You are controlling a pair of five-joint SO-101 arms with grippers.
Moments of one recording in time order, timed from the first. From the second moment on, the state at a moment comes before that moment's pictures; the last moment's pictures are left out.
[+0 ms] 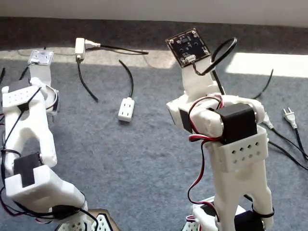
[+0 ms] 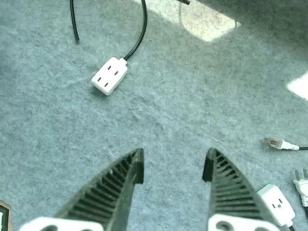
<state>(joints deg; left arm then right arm) -28.3 7.8 11.7 61.3 -23.3 -22.8 -27.5 -10.4 98.1 10.4</state>
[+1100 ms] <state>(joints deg) -38.3 25.5 -16.4 80.7 -51.3 -22.8 -27.6 -4.4 98.7 10.4</state>
